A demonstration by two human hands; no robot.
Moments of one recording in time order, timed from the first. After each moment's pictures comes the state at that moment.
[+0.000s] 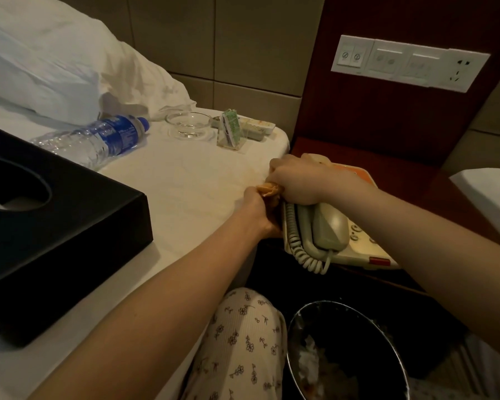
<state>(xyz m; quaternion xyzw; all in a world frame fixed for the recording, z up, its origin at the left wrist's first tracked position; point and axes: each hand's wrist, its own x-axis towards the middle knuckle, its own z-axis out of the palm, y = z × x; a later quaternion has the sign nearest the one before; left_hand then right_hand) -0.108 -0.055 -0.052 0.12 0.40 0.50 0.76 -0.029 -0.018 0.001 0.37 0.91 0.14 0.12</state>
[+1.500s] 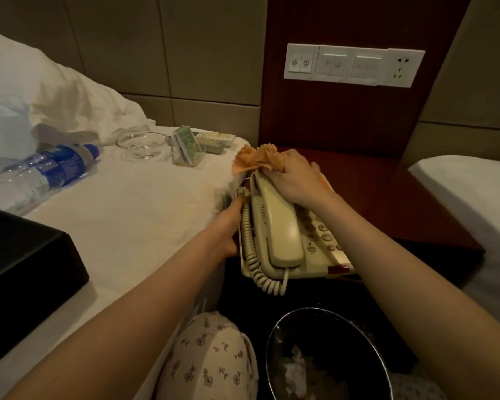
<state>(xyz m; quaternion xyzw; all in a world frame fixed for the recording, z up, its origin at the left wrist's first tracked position) -0.088 -0.035 -0.065 0.30 0.53 0.42 0.67 0.036 0.022 -0.024 0.58 0.77 -0.05 -0.25</state>
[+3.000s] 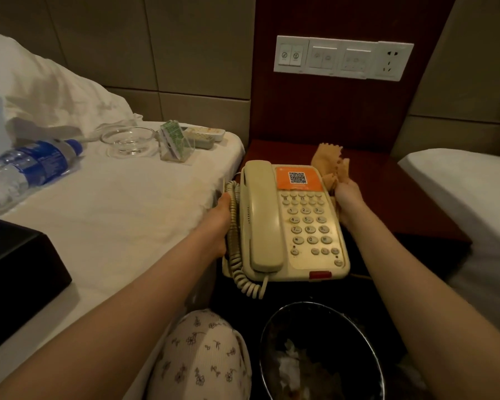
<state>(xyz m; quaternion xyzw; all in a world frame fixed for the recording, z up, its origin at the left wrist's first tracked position) -0.088 -0.031 -0.075 0.27 0.54 0.46 0.65 0.113 0.019 -0.061 0.57 0.38 -0.46 -0.57</state>
